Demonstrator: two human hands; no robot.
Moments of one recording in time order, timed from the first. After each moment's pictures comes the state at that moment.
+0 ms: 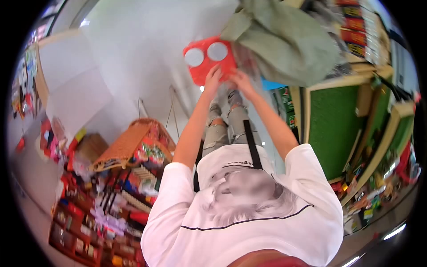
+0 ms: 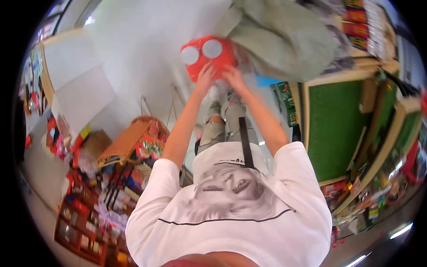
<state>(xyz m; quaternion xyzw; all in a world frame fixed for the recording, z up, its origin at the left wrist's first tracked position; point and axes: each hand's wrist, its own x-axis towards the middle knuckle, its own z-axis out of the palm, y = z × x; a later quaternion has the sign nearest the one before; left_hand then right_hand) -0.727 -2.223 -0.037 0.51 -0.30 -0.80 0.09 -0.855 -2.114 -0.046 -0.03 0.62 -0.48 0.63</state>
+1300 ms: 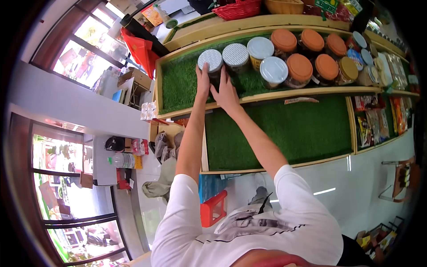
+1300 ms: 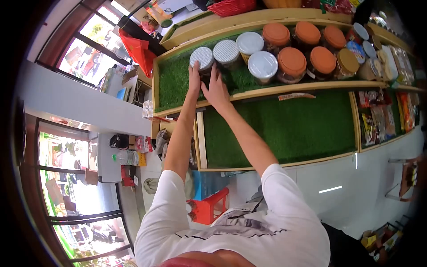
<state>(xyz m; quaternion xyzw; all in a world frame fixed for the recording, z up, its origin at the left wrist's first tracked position) -1.365 -1.617 0.369 -0.12 -0.67 -0.74 -0.03 -1.254 -1.537 0.366 0.07 0.82 -0.51 -0.23</state>
